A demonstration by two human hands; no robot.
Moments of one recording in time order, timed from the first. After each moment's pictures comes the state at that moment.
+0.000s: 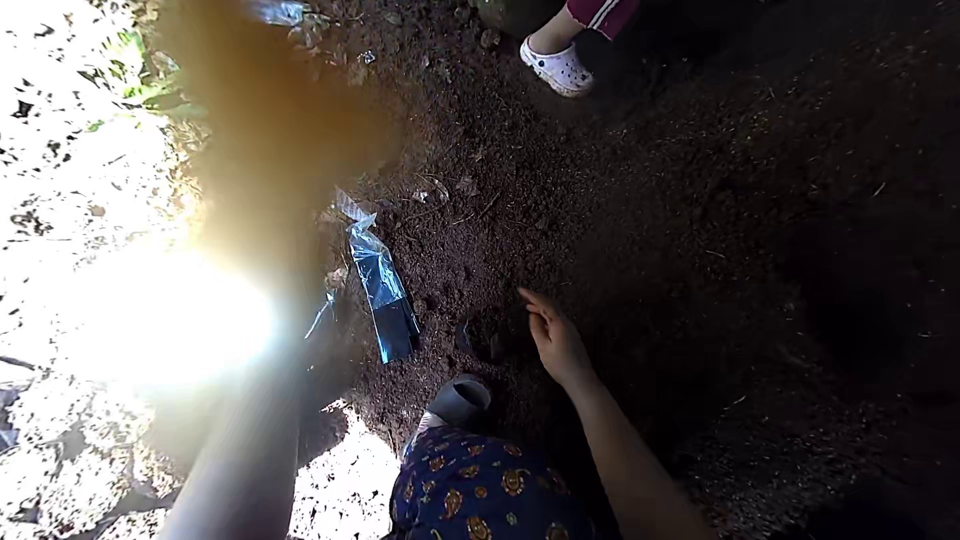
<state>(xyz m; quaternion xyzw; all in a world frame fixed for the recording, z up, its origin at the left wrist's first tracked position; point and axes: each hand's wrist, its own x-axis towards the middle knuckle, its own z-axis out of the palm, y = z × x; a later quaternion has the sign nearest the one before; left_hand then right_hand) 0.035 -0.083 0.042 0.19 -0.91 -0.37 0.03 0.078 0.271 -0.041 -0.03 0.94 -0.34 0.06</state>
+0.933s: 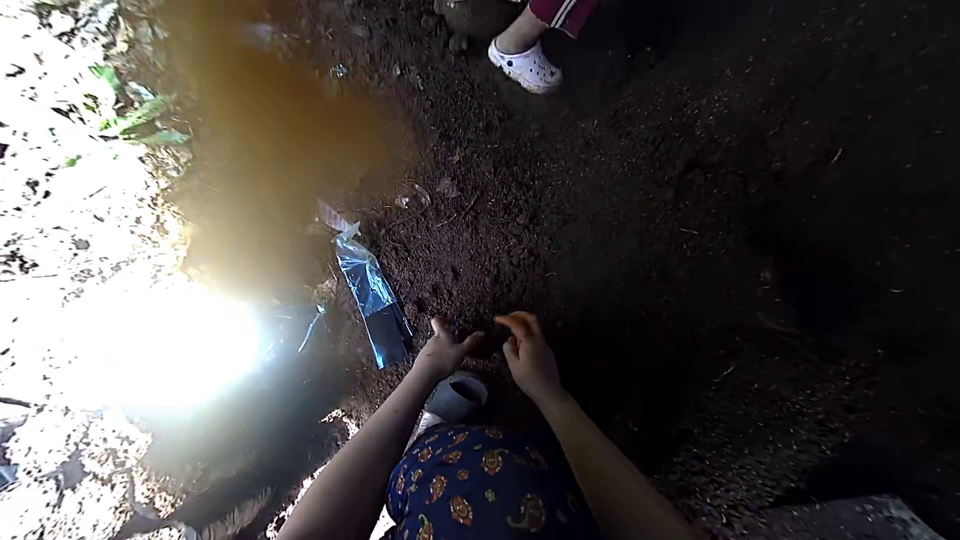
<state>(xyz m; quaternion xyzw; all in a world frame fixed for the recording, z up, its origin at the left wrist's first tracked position) 0.070 0.073 -0.097 0.06 -0.82 -0.43 -0.39 0.113 0.254 -0.064 0.03 0.95 -0.29 0.11</state>
